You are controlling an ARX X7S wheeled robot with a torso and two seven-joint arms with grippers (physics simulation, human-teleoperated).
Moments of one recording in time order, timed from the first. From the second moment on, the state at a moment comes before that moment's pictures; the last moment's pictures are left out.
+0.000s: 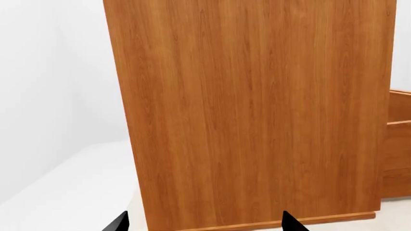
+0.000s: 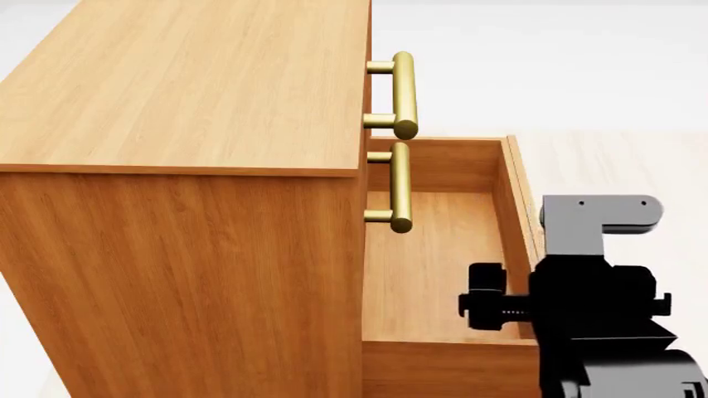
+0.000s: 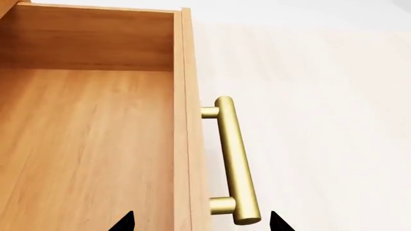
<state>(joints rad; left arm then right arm) 0.41 -0.33 0.33 0.31 0.00 0.26 -0.44 0.85 0.30 -0.17 0.37 0.35 0.99 0.16</state>
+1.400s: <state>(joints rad) 0.41 -0.36 0.36 0.31 -0.01 0.27 -0.47 0.86 0.35 -0.16 0.47 0.33 0.87 0.22</state>
